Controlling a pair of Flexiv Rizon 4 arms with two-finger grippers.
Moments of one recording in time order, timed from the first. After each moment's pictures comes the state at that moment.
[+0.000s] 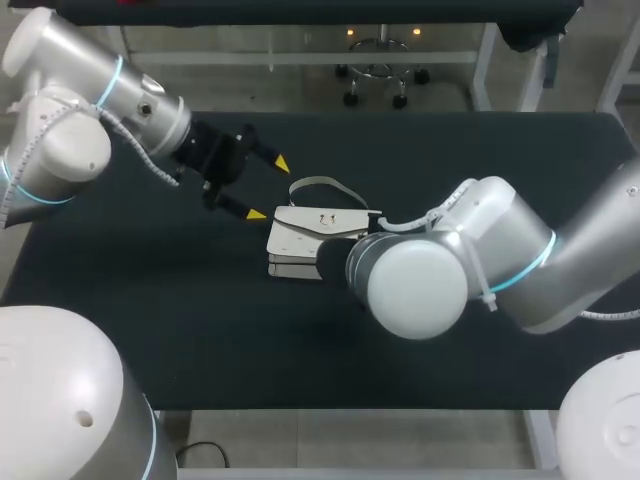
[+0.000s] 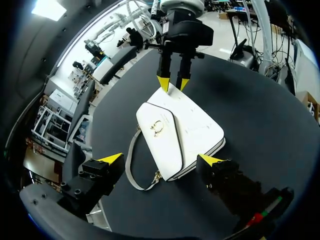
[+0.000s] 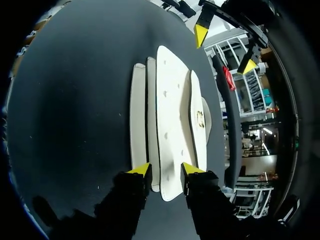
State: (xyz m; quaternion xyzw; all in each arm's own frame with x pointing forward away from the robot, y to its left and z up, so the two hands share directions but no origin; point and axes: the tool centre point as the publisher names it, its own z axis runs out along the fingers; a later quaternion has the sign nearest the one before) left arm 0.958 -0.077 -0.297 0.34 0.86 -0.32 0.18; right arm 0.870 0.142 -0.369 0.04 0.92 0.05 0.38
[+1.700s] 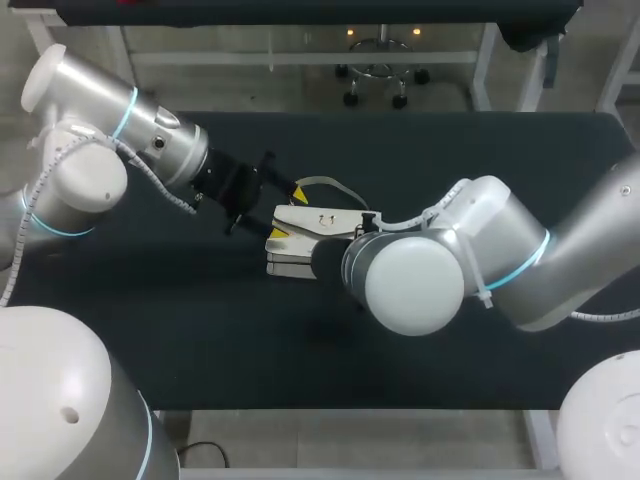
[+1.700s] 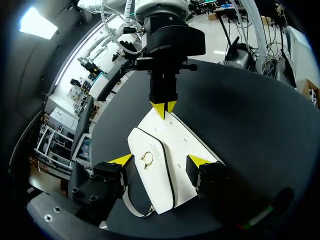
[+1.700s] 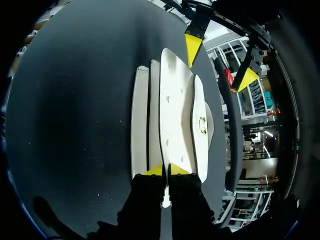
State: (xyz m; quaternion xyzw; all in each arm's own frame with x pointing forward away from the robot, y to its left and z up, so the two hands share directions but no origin) left arm 0.917 -0.116 -0.316 0.39 0.82 -0.36 0.20; right arm 0.873 0.152 -0.373 0.03 0.92 0.05 0.38
